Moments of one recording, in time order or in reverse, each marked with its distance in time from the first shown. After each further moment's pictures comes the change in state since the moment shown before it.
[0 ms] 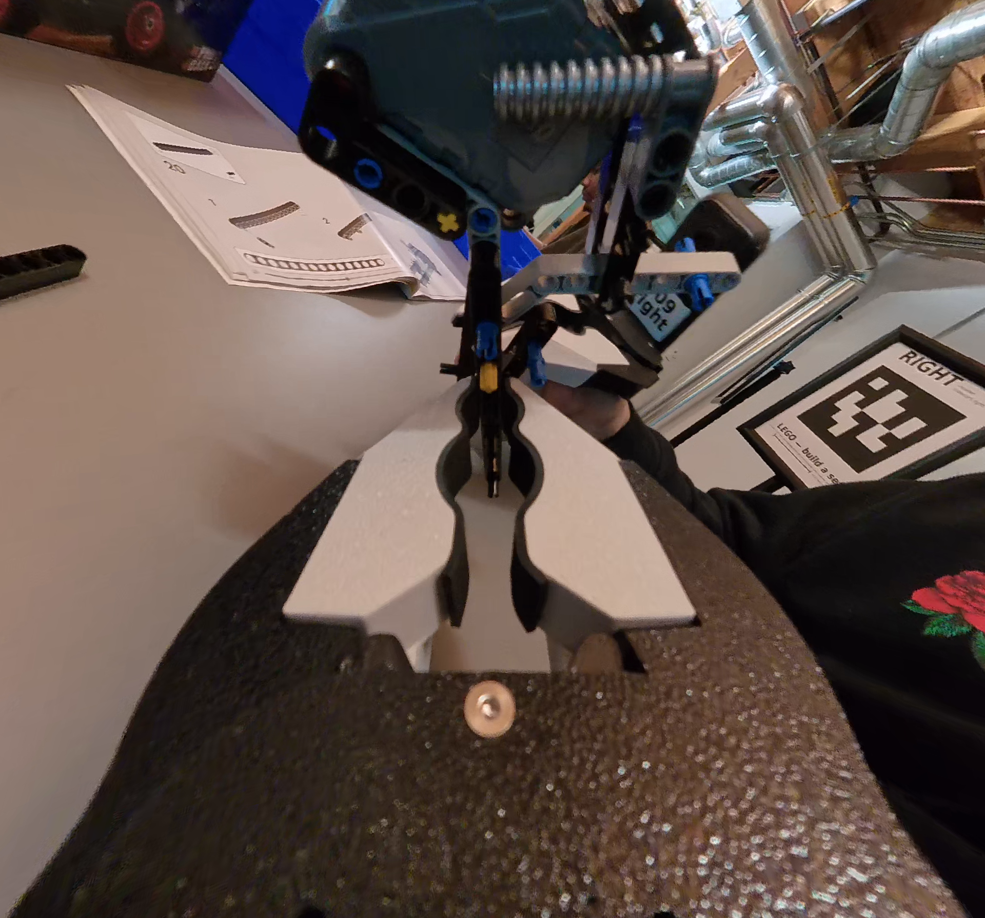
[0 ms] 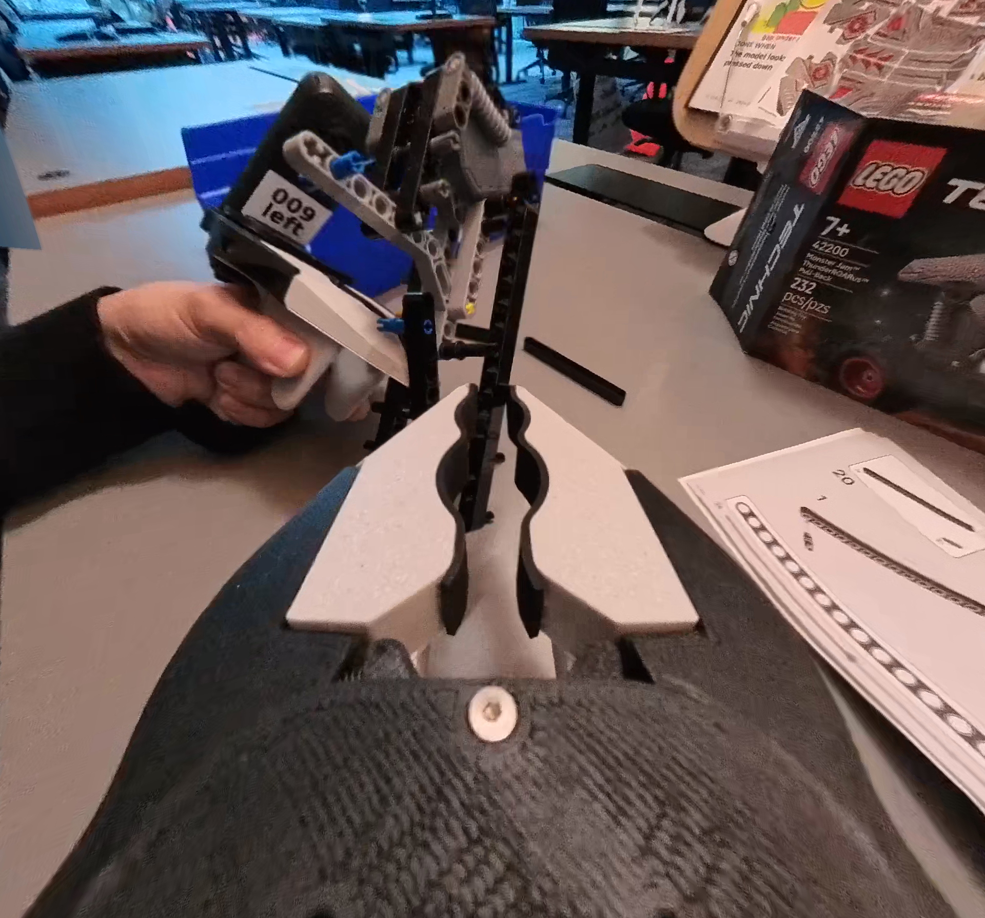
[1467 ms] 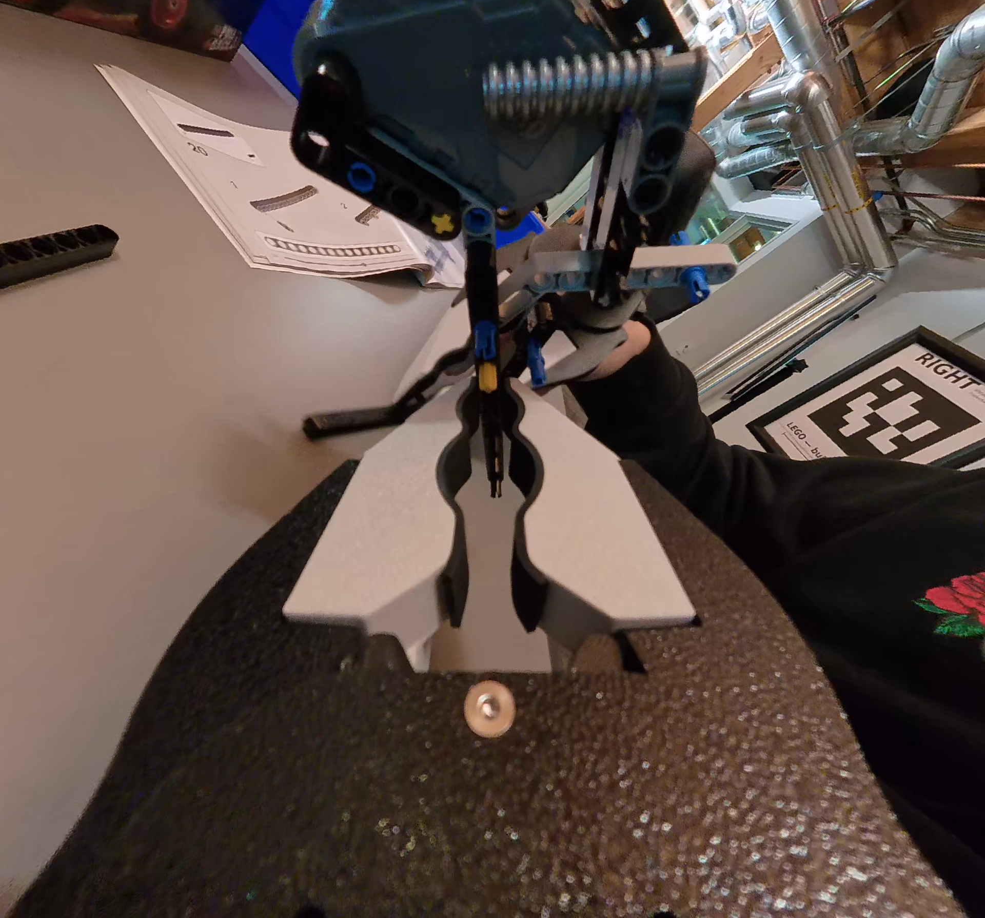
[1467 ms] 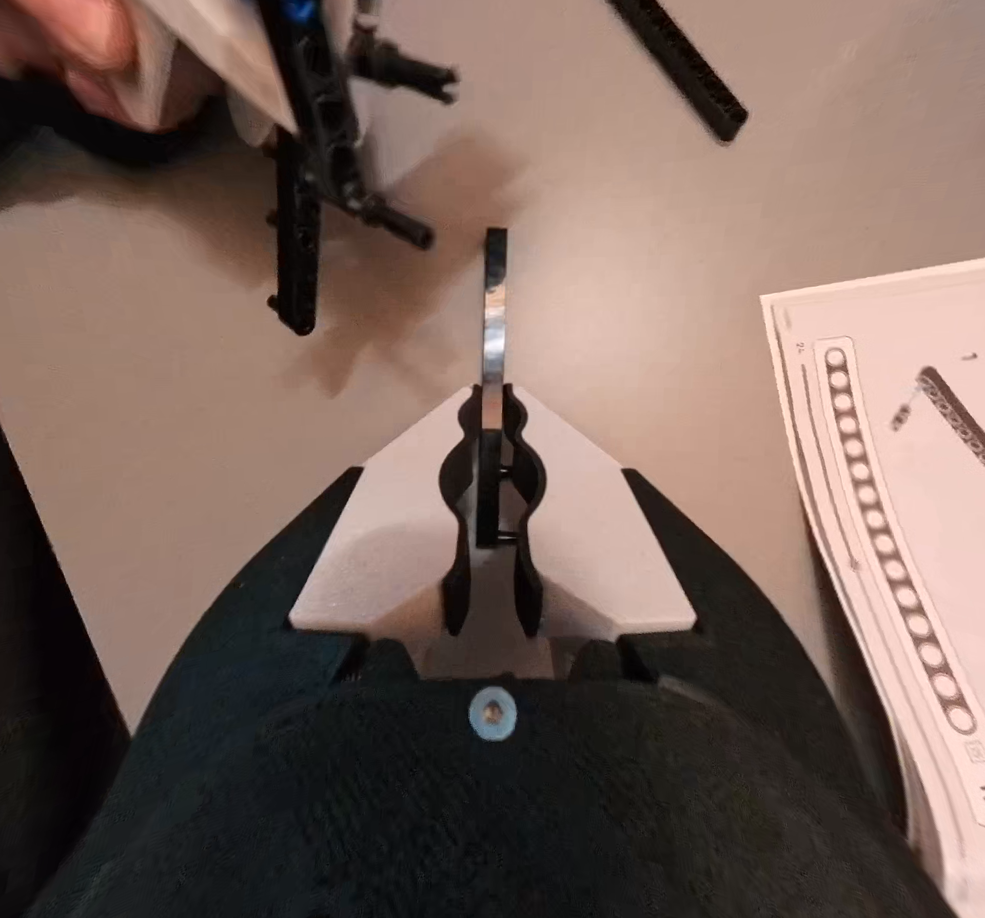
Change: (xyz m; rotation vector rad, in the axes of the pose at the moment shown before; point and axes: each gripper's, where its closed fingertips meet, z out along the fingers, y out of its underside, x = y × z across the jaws) left arm -0.006 0.002 -0.005 -0.025 -0.029 -0.018; right arm 0.009 0.087 -0.011 -0.696 -0.175 -0.016
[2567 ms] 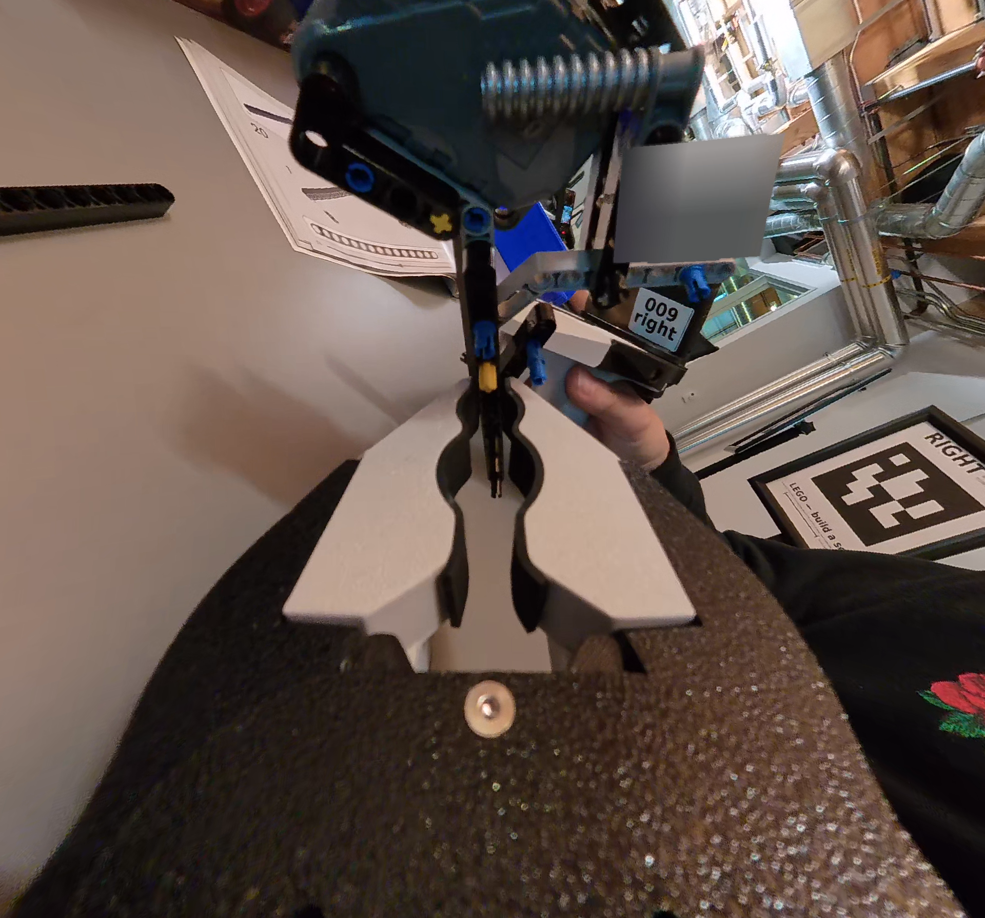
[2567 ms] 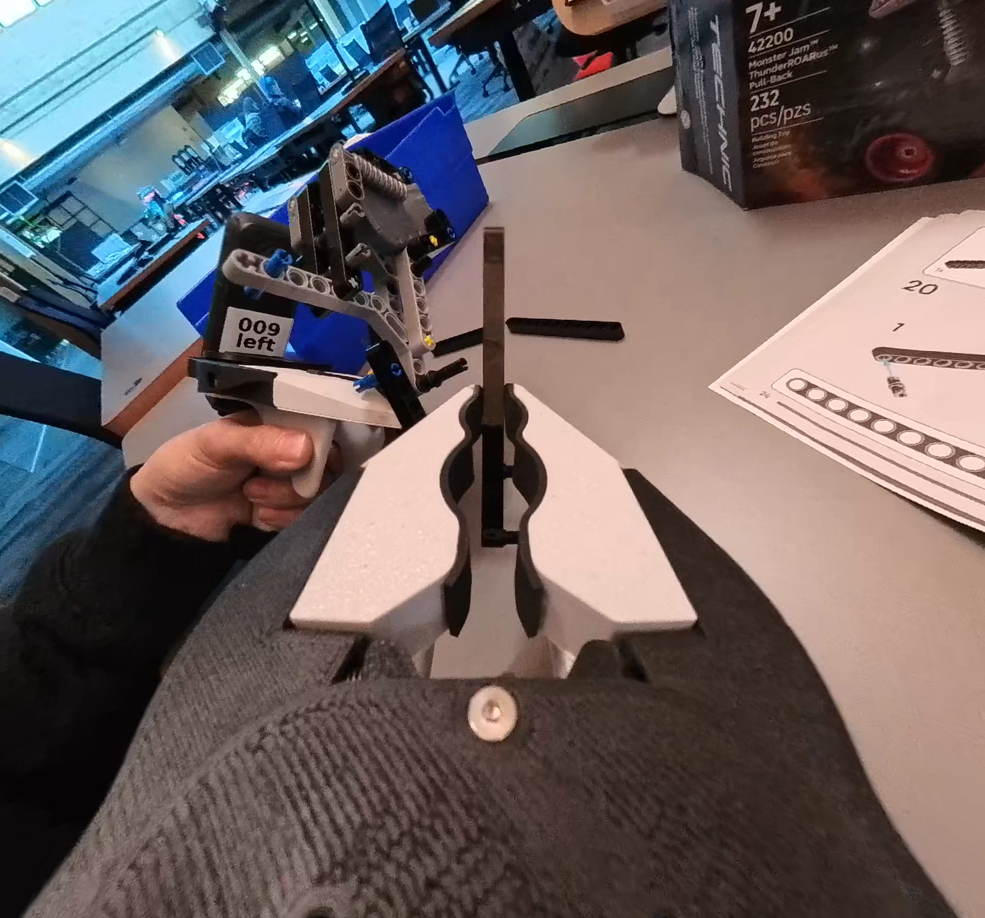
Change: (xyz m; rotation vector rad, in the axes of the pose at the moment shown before) left arm -0.013 -0.001 0.005 0.048 -0.075 -0.118; right arm 0.011 -0.069 -0.036 0.727 0.057 0.514
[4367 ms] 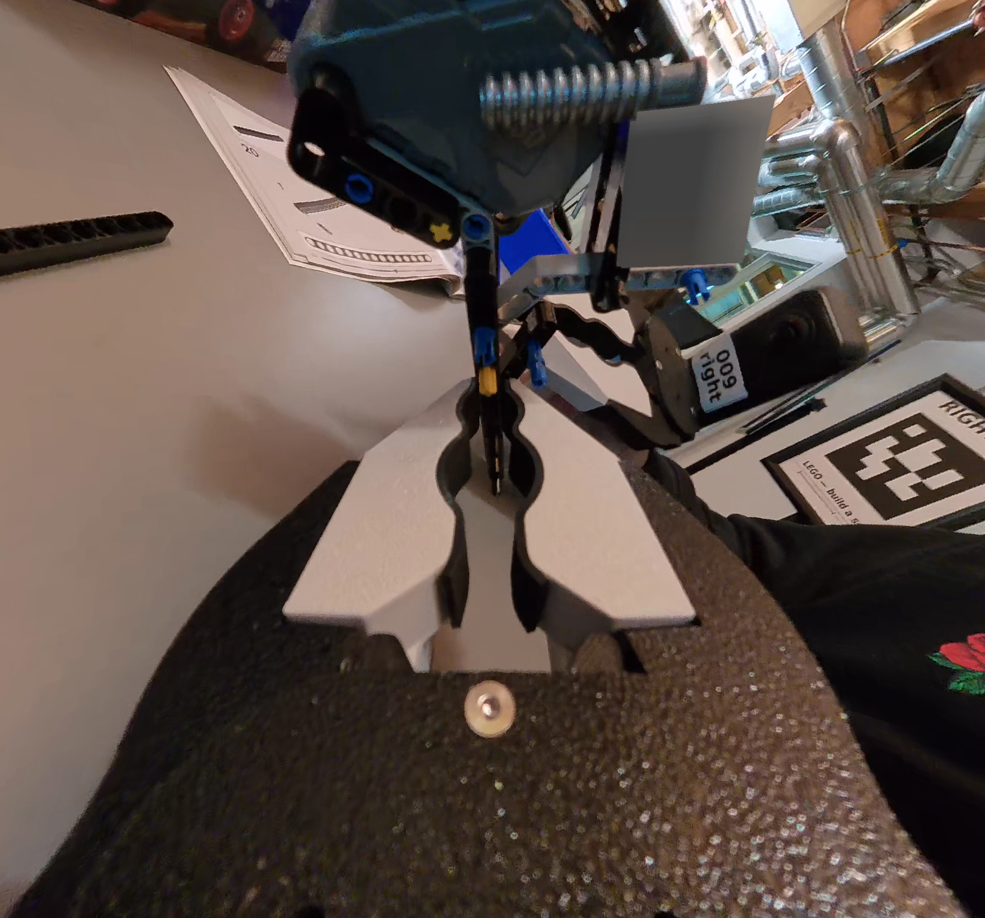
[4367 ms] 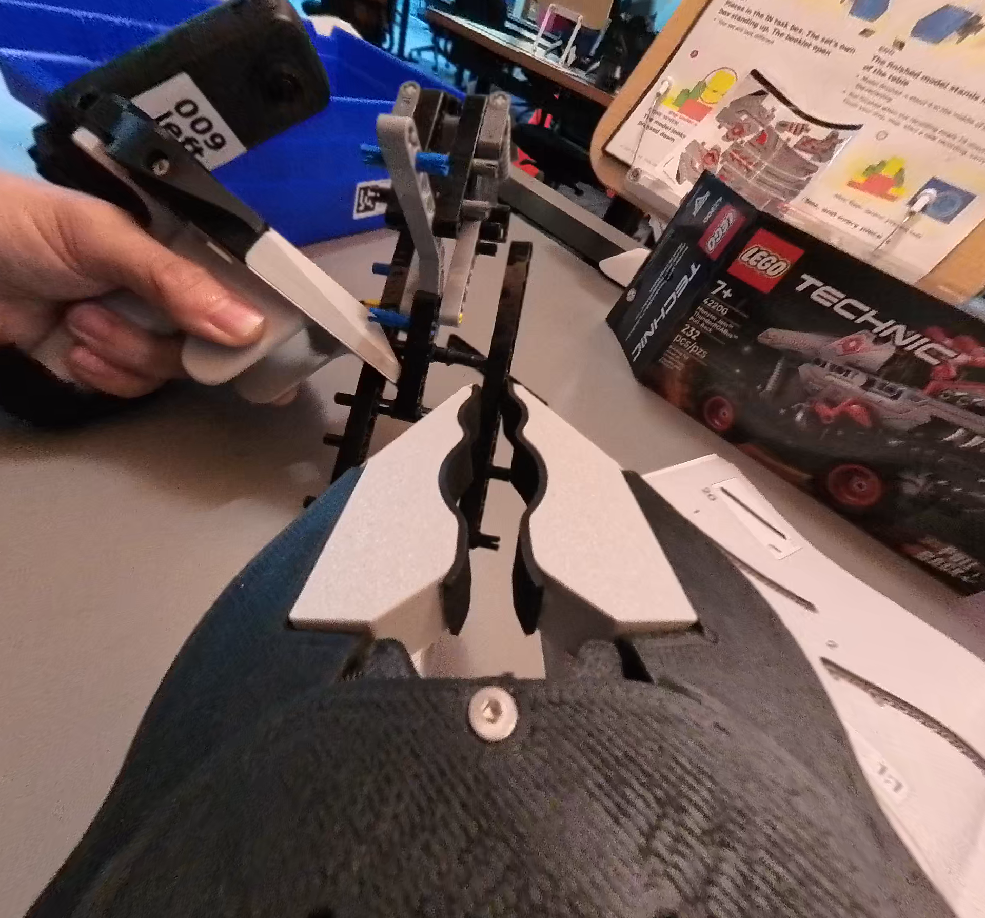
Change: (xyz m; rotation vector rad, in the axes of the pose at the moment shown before) left arm 0.002 -0.002 -0.006 -0.006 0.016 0.064; right arm -0.014 -0.004 -0.001 0.051 0.177 -0.771
